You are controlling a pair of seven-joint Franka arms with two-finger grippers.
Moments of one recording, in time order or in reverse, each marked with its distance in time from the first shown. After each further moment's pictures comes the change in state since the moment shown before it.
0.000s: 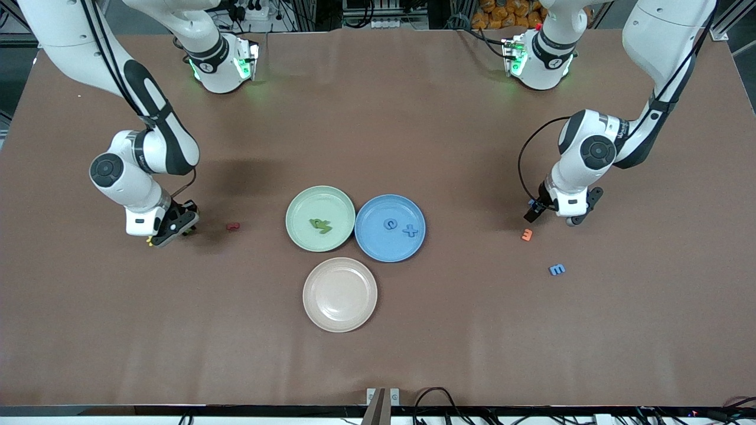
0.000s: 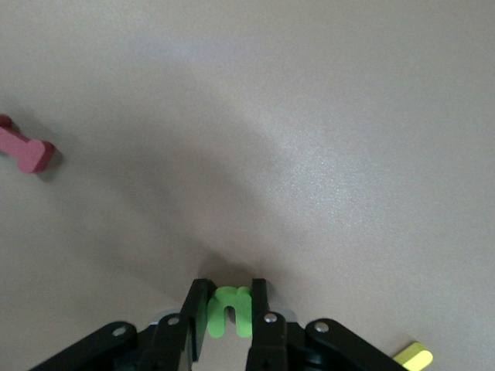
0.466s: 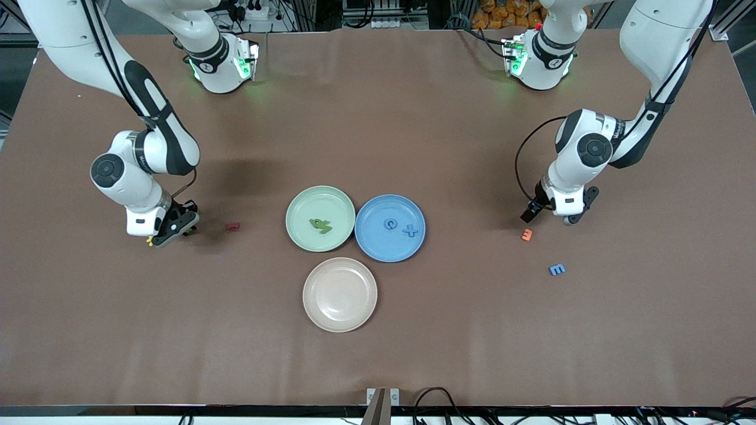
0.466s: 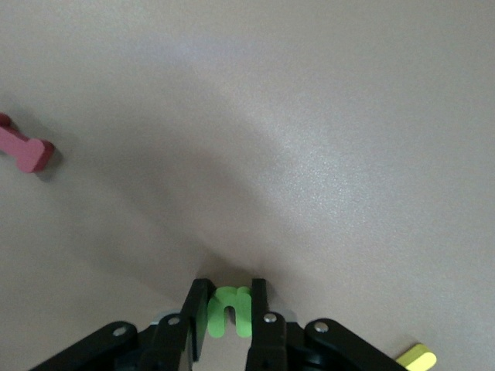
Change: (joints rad) left arm -0.003 0.009 -0.008 -0.009 0.000 0.036 -0.018; right arm 0.000 0.004 0.000 0.001 0.000 0.000 0.000
